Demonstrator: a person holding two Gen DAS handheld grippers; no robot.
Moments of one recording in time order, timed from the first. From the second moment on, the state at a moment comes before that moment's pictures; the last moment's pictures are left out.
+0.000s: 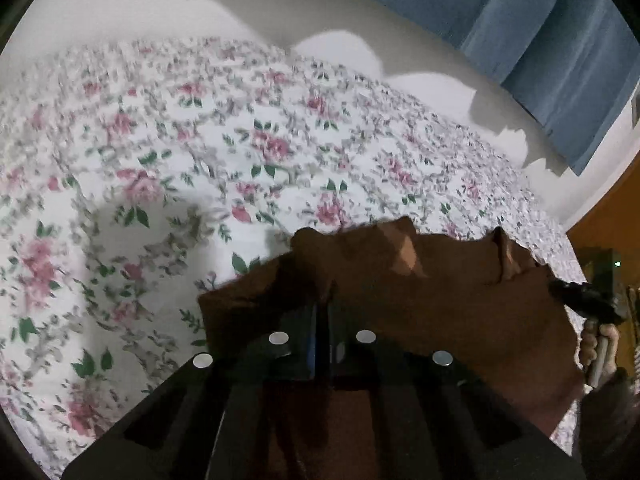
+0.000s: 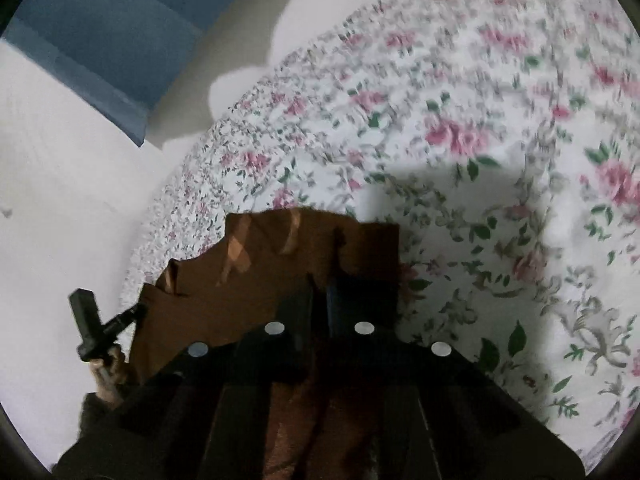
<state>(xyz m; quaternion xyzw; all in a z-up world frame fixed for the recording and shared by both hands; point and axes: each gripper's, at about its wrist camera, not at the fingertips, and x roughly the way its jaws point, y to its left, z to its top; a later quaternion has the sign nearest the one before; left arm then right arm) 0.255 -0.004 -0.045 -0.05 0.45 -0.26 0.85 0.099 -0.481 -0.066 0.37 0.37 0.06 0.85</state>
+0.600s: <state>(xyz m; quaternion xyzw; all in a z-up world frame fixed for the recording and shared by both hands) 0.275 0.006 -0.067 -0.08 0.45 -0.20 0.87 0.121 -0.499 -0.089 0.40 0.35 0.04 0.85</state>
